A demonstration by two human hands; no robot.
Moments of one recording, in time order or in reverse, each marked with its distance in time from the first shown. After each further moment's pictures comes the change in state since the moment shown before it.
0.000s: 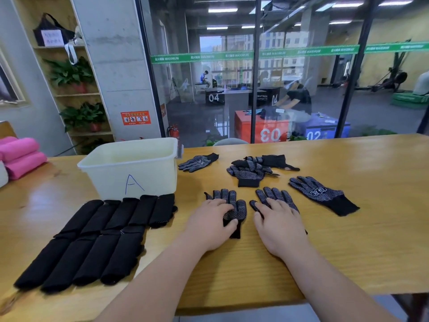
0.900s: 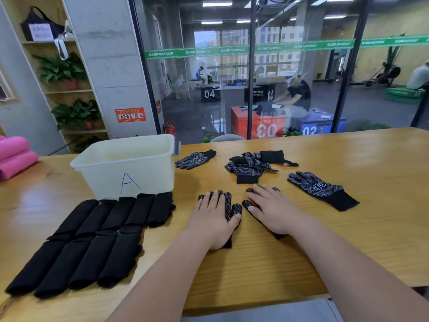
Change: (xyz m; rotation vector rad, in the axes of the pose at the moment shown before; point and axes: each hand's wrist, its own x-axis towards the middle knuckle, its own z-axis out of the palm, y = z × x) left_hand 0.013 -0.002 0.017 0.168 -0.207 -0.098; right_hand 0.048 0.013 -0.008 -0.070 -0.230 -0.241
